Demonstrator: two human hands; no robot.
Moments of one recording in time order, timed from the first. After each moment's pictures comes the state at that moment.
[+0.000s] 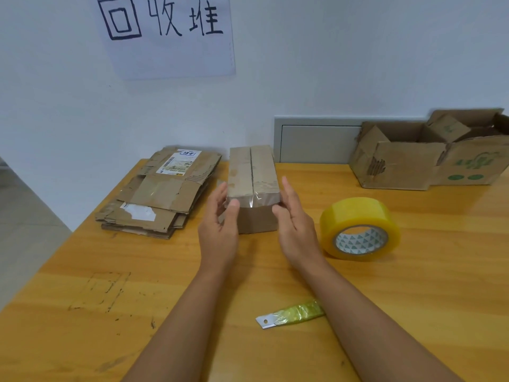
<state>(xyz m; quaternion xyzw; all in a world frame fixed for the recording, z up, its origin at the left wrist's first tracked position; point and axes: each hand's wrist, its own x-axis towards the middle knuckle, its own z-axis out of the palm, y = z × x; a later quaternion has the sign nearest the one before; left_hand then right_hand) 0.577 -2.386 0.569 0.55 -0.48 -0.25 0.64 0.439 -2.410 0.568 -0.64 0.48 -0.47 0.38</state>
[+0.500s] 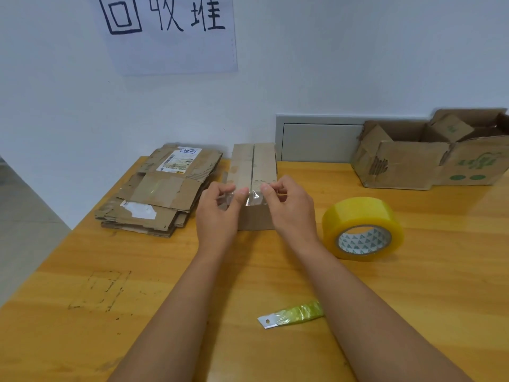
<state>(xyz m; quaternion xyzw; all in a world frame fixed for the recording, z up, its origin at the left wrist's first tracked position) 0.591 -2.409 0.577 0.60 -0.49 -0.20 0.59 0.456 -2.440 0.579 -0.65 0.54 -0.49 0.24</state>
